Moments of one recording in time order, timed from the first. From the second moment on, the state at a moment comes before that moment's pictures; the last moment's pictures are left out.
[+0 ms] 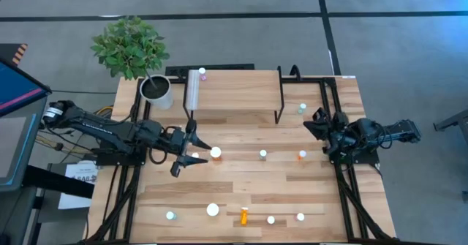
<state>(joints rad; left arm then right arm) -0.22 0.98 0.62 0.31 0.04 -0.10 0.16 0.02 0.01 0.47 0.29 0.29</state>
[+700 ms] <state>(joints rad) -0.26 0.98 0.62 0.31 -0.09 -0.05 0.59 0.65 0.43 0.37 0.48 0.13</state>
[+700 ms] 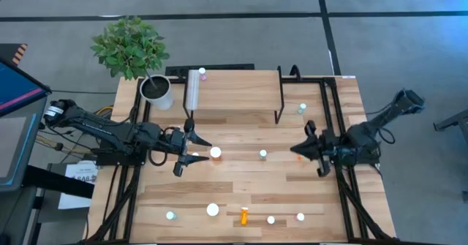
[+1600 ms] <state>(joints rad) -0.26 0.98 0.62 0.30 -0.12 -0.05 0.91 1.35 0.85 -0.13 0.73 0.71</state>
